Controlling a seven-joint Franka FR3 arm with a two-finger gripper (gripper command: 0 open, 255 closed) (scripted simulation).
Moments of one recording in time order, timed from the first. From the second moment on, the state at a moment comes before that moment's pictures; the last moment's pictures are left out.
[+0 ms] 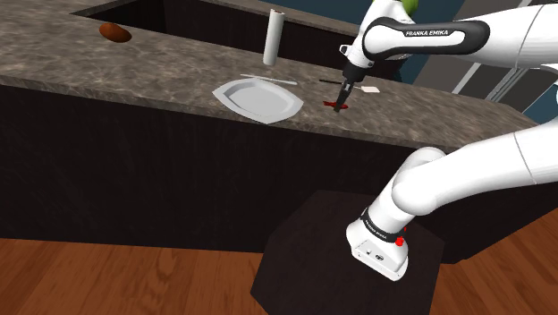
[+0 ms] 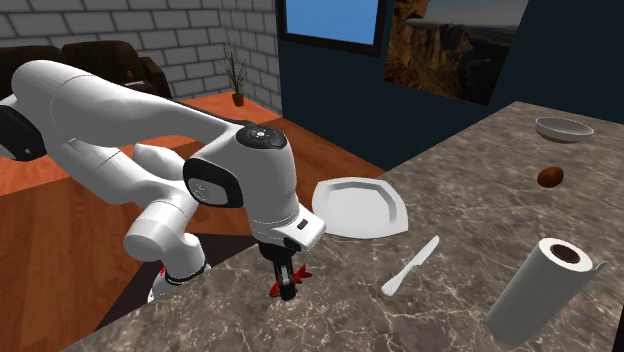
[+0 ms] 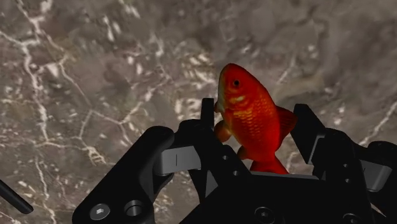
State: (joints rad) arm 0.00 -0.62 -0.39 -2.49 -0.23 1.95 -0.56
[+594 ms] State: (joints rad) arm 0.01 -0.63 -0.37 -2.43 -0.23 1.87 -0.56
